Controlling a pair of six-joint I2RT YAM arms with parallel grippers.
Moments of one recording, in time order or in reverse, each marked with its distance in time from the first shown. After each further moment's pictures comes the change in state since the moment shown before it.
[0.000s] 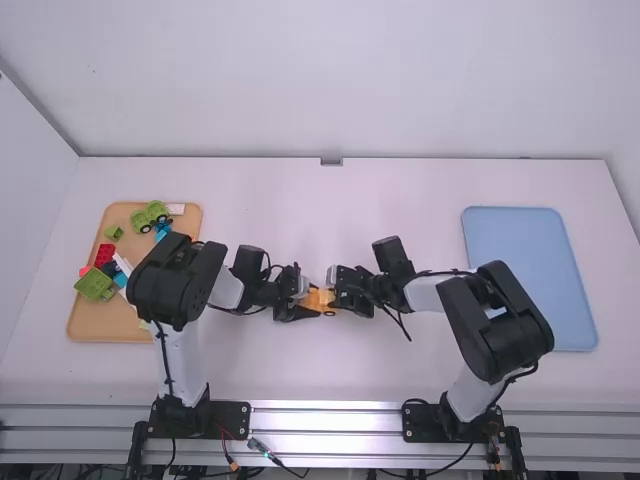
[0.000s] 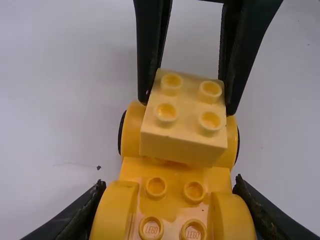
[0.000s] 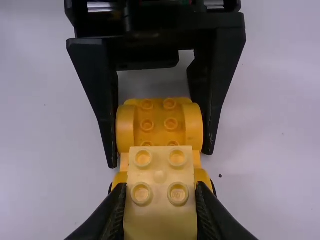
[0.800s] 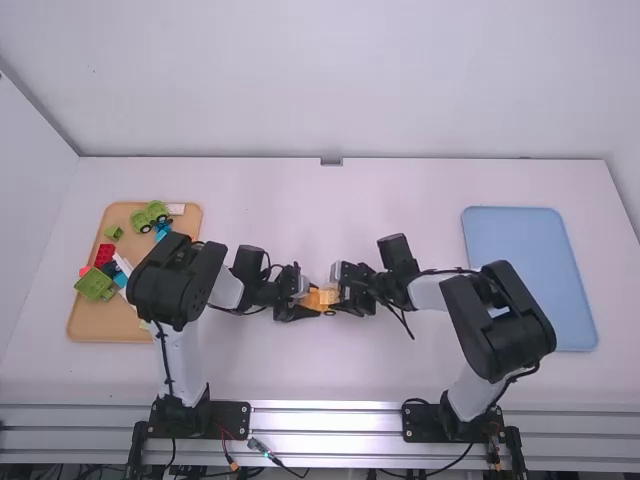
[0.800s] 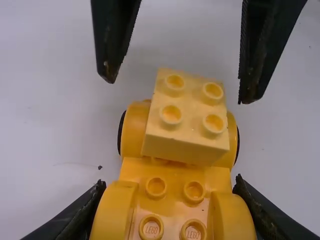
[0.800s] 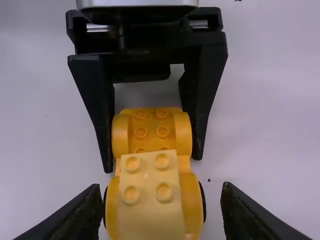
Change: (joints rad) left arm 0.000 0.000 0.000 0.002 -0.002 -0.011; right arm -0.026 -0.001 0.000 0.024 -0.053 0.003
